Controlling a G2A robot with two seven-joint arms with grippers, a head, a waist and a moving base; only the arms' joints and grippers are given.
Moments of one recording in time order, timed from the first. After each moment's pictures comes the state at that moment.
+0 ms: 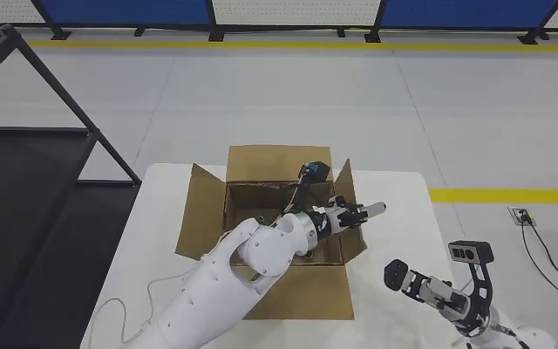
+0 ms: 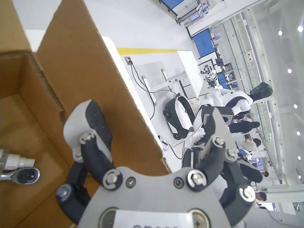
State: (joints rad) left arm 0.50 -1.41 -0.70 -1.42 0.10 0.12 -0.45; right arm -1.40 -1.25 1.79 -1.71 0.61 -0.43 1.26
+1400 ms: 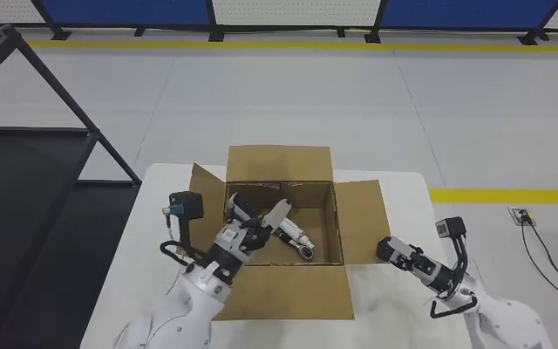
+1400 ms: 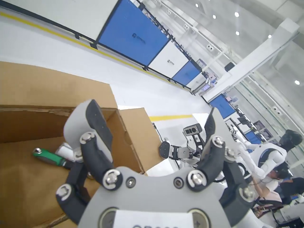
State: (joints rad) left arm 1.26 -1.31 -1.28 -2.21 0.60 0.12 -0.32; right arm -1.27 -1.20 1.69 -1.63 0.20 -0.31 0.96
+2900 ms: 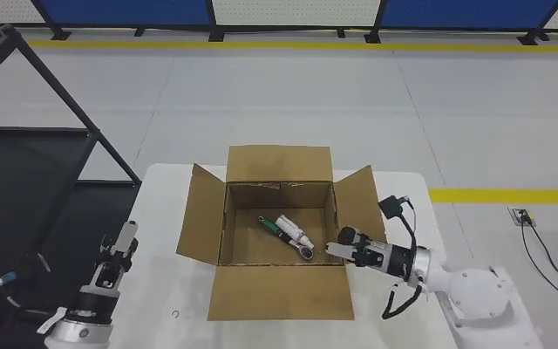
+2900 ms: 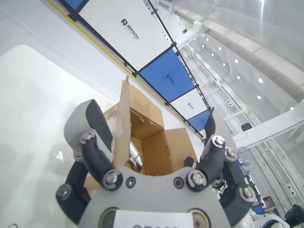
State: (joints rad) left arm 1.67 -1.29 -1.87 -2.27 0.21 -0.01 -0.21; right arm -1.05 -1.17 1.42 -1.82 -0.15 -0.19 1.03
